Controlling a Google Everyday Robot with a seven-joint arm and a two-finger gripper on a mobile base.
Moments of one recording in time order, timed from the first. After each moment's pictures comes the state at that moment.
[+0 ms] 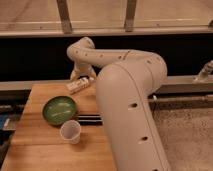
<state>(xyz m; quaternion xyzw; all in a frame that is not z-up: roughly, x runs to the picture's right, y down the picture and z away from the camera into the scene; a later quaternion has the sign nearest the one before) -0.134 -0.059 0.879 -0.21 0.11 0.64 0.73</state>
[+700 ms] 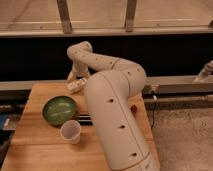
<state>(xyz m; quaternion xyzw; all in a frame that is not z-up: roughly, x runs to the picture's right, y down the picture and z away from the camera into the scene) -0.166 -0.045 0.943 -0.27 0.12 0.64 0.71</state>
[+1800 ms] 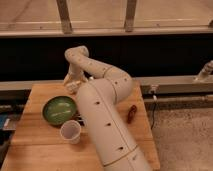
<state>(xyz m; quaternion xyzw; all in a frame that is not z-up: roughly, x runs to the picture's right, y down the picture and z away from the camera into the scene) -0.203 -0.030 0.976 -0.31 0.12 0.63 0.70</state>
